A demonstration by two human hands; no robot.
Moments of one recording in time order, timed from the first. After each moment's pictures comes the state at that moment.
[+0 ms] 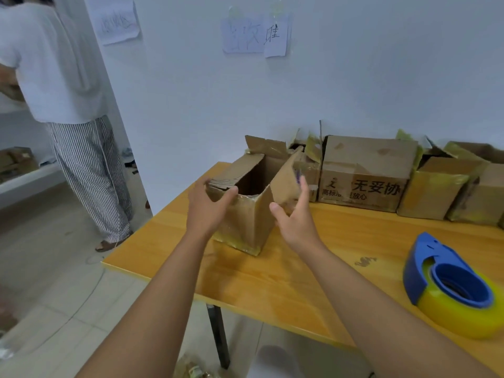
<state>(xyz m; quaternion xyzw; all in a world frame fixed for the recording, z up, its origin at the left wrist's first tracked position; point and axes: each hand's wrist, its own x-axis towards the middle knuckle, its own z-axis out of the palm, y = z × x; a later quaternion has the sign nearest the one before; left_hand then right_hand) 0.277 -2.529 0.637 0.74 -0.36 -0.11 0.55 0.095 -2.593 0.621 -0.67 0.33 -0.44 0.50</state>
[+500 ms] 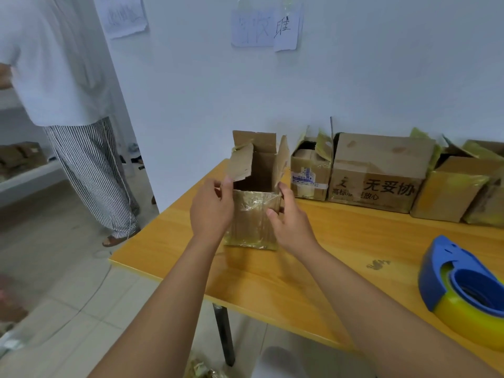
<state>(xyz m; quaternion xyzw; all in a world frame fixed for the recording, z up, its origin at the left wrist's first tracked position) 0.280 -2.535 0.631 0.77 -0.38 0.08 0.51 0.118 -2.596 0.612 -0.79 0.36 -0.37 0.33</state>
